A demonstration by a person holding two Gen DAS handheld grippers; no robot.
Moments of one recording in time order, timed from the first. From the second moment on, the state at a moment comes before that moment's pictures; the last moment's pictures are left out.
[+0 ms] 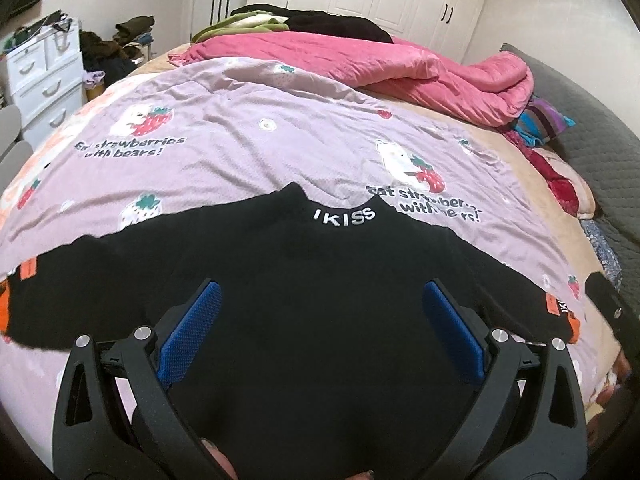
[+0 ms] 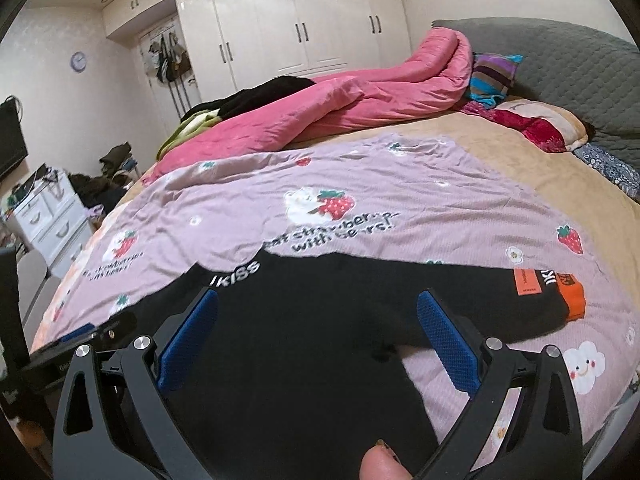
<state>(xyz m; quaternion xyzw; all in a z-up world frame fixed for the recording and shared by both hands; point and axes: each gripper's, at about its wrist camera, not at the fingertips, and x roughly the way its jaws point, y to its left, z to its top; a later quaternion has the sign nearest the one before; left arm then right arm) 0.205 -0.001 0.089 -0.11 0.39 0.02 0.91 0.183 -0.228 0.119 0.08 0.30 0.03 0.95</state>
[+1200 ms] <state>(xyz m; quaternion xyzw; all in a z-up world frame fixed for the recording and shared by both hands) 0.269 -0.057 0.007 -0.05 0.44 -0.05 0.90 0.232 -0.369 0.028 0.16 0.36 -0.16 0.91</state>
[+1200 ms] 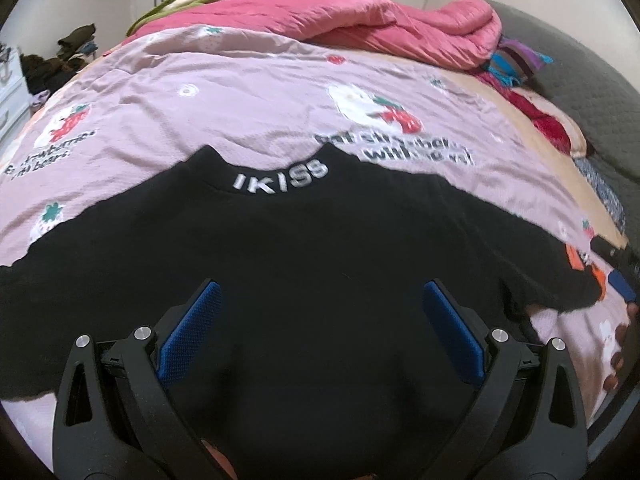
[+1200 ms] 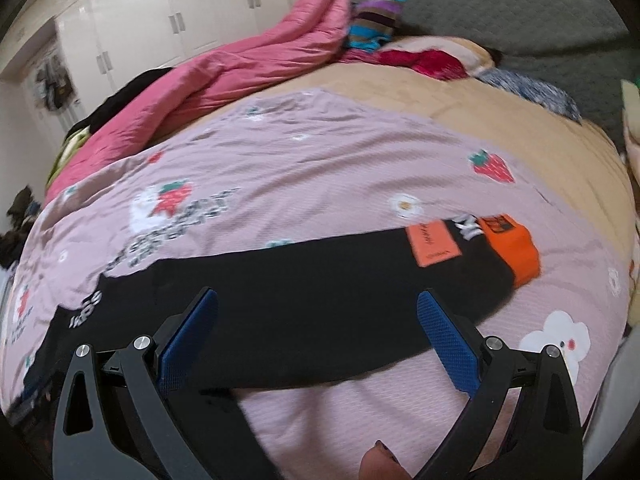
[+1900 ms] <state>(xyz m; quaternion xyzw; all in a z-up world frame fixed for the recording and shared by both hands) 0.263 -0.097 -0.018 0.00 0.46 -0.09 0.88 0.228 -0.473 -0.035 0.25 0.41 -0.23 0.85</state>
